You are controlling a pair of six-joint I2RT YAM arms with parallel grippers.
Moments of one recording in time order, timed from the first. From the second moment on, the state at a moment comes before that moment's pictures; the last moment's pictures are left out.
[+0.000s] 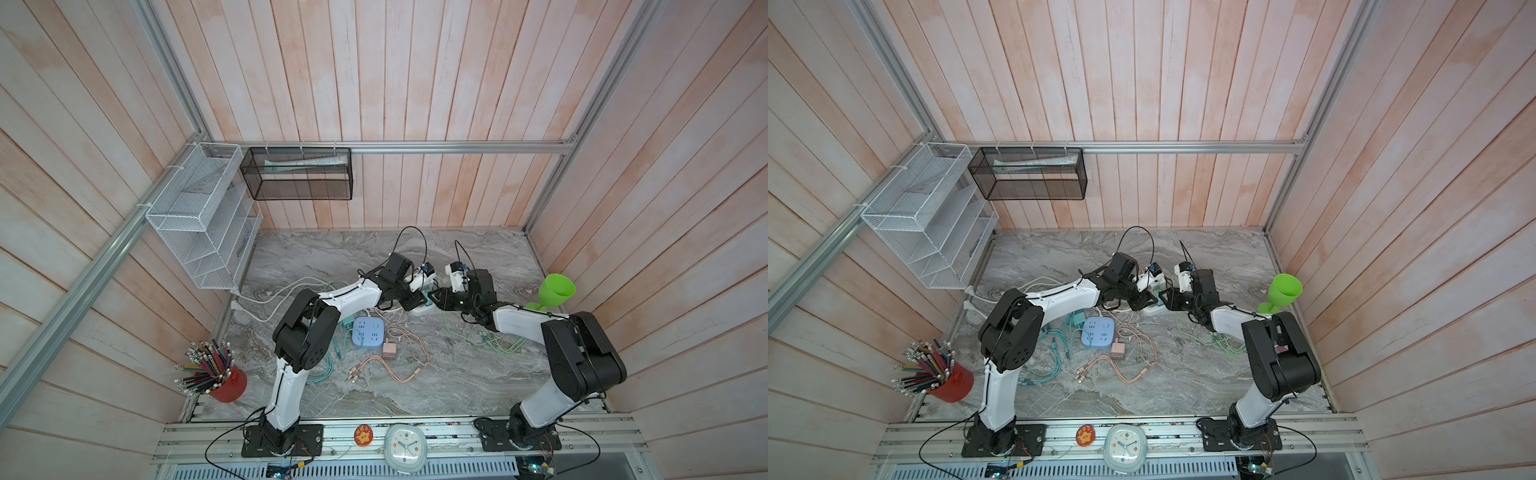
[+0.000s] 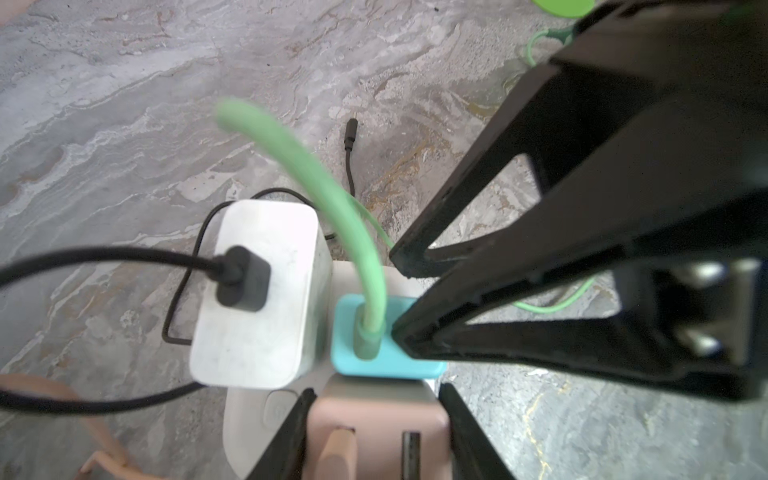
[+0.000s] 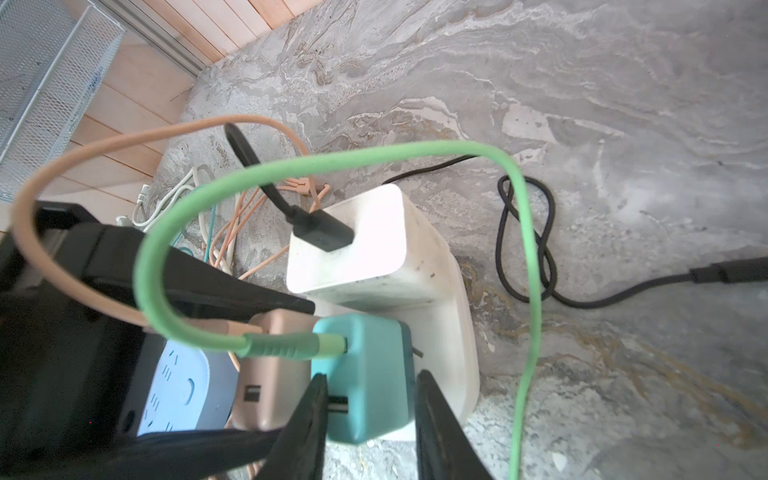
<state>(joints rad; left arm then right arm) -0.67 2.08 1.52 -0.25 0.38 0.28 0.32 1.65 0.74 0.22 -0.44 0.39</state>
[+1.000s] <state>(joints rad) -0.65 1.96 1.39 -0.11 0.36 0.26 0.33 1.63 0.73 0.21 -0.47 0.41</state>
